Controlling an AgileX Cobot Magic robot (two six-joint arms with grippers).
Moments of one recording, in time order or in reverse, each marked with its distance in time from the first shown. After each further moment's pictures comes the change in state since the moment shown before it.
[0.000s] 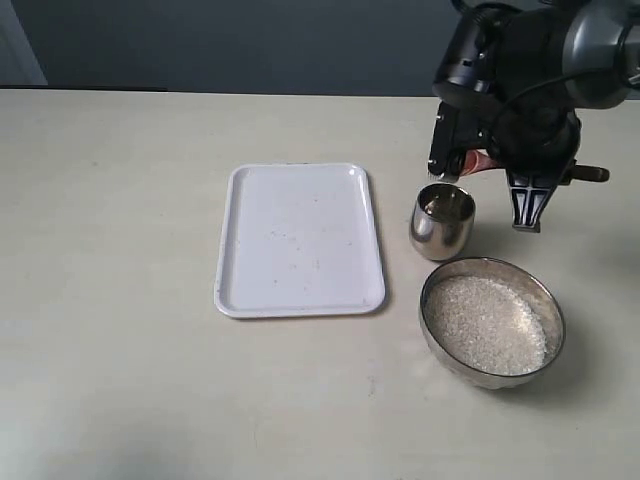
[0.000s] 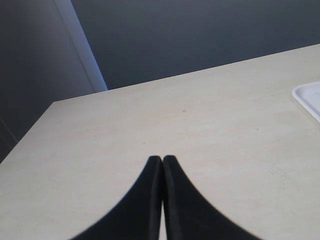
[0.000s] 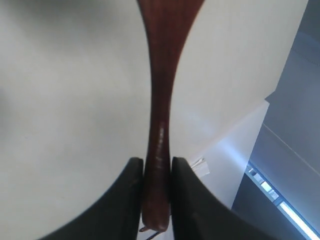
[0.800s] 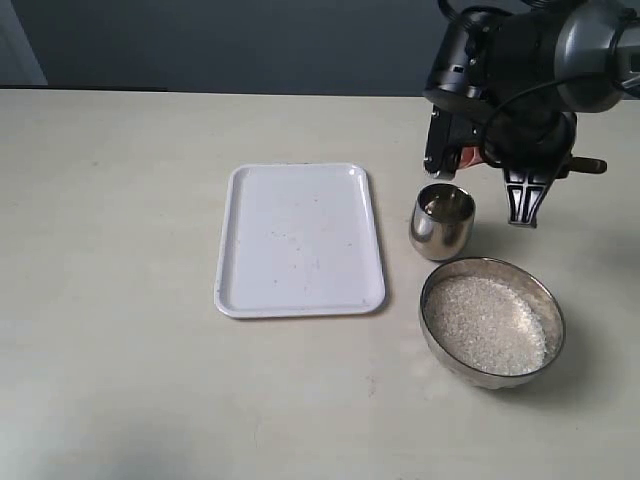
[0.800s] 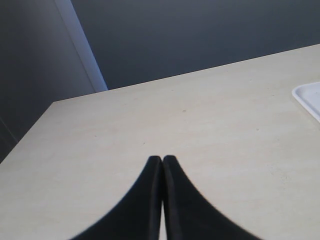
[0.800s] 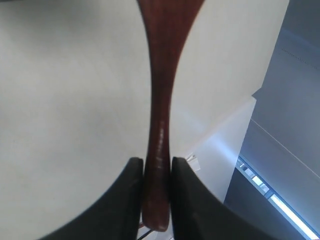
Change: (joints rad) left arm 0.000 0.000 0.000 0.000 0.000 0.000; right arm 0.016 0.000 0.000 -0.048 0.008 0.041
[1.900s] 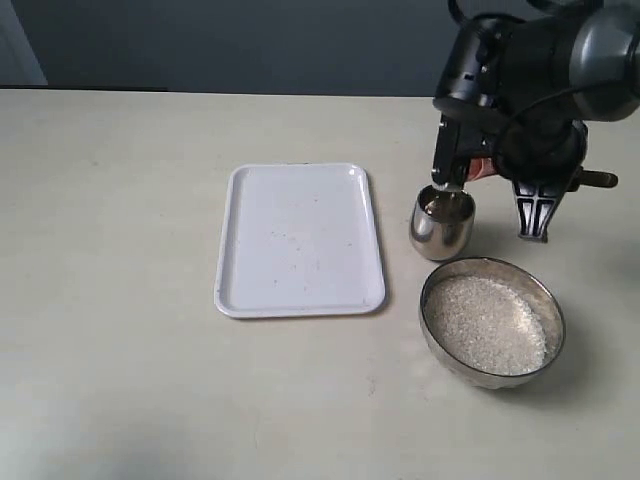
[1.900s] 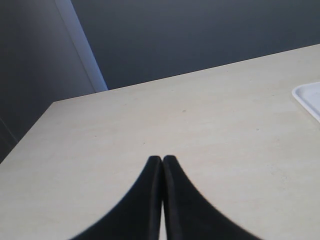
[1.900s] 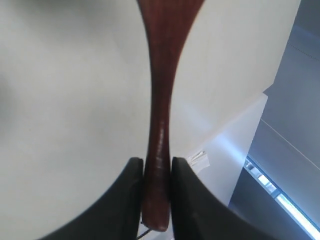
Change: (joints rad) left arm 0.000 0.000 0.000 0.000 0.000 0.000; right arm 0.000 -0.030 0.064 0.018 0.000 0.002
